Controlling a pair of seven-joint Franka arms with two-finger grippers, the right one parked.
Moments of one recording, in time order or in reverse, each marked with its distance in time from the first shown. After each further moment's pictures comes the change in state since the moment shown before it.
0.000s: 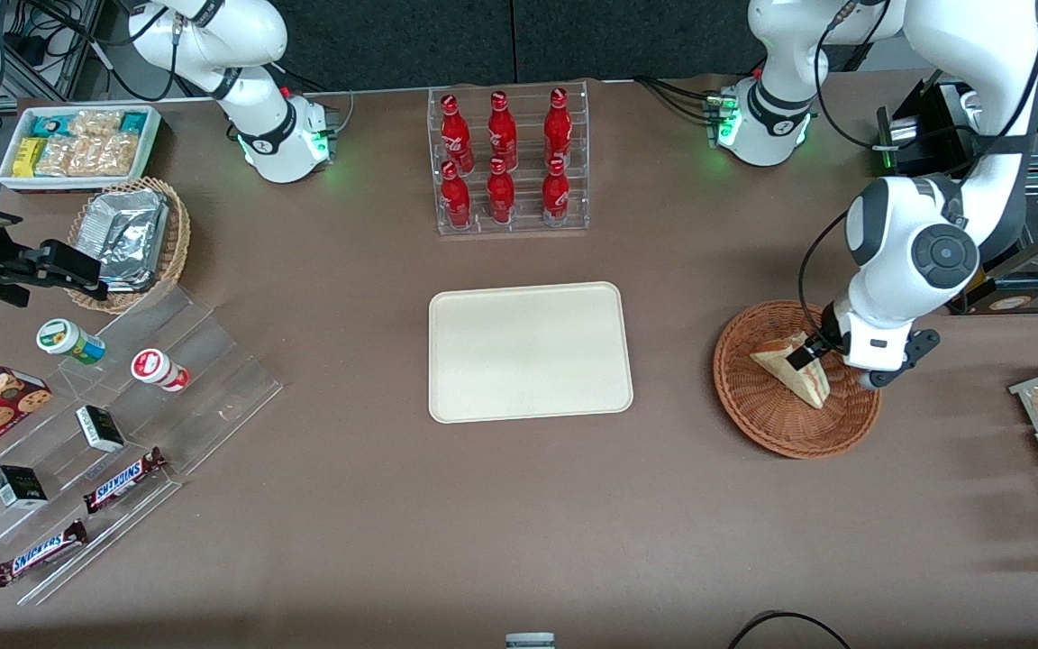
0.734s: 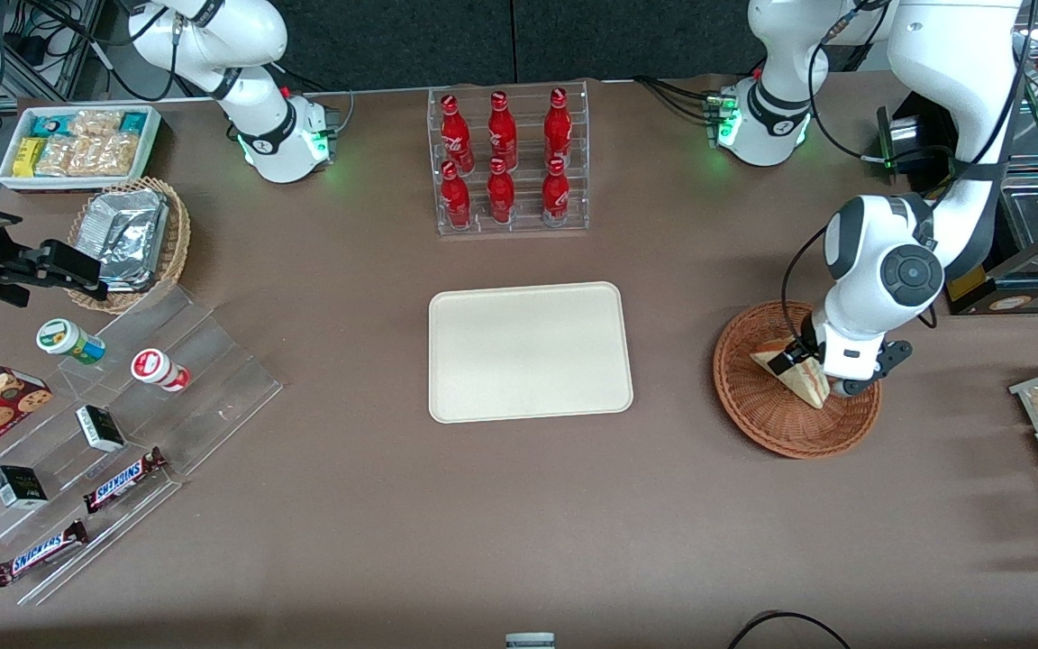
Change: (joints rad) arm -0.015 0.071 0.004 -0.003 0.000 0.044 -0.003
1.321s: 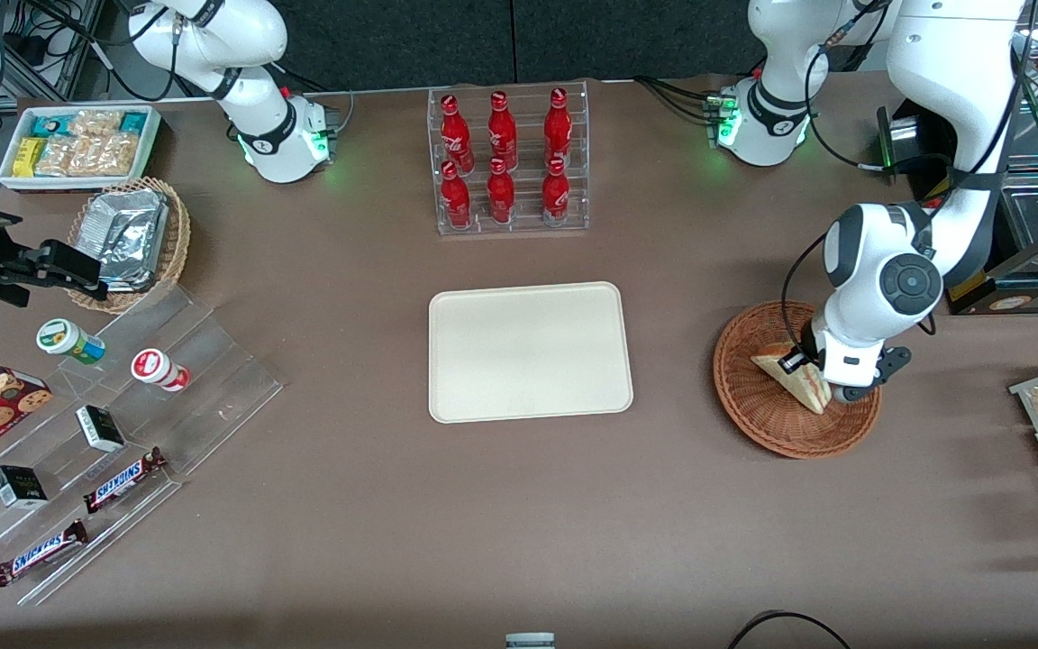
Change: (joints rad) arm 0.000 0.019 0.003 0.059 0.001 -0.053 -0.001
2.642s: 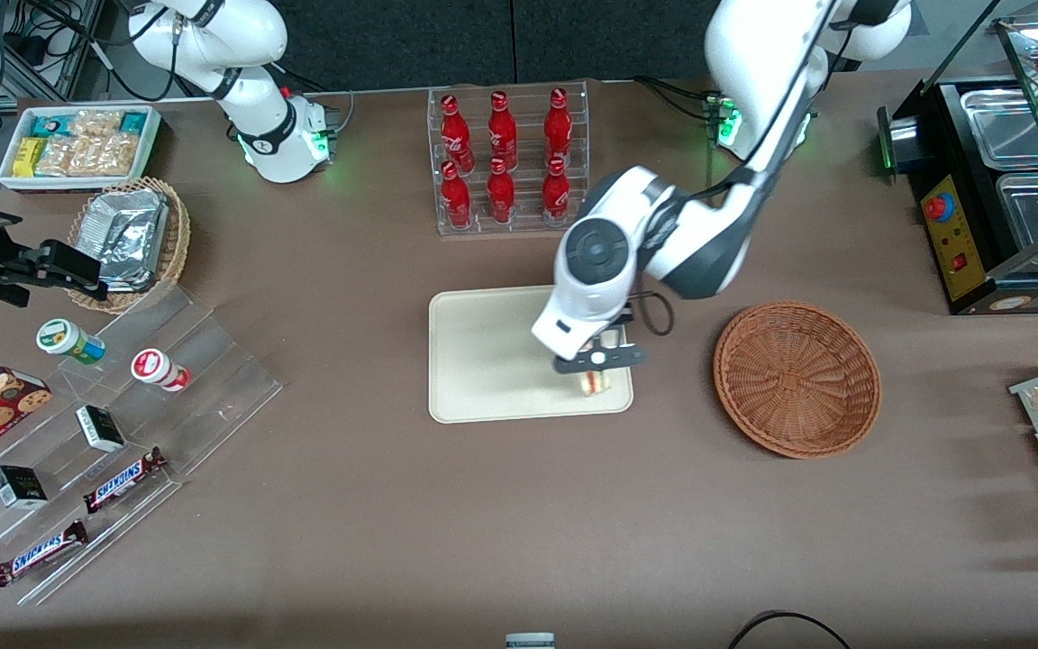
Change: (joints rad) arm -0.573 0.307 -0.025 0.658 -0.074 -0.402 -0.028
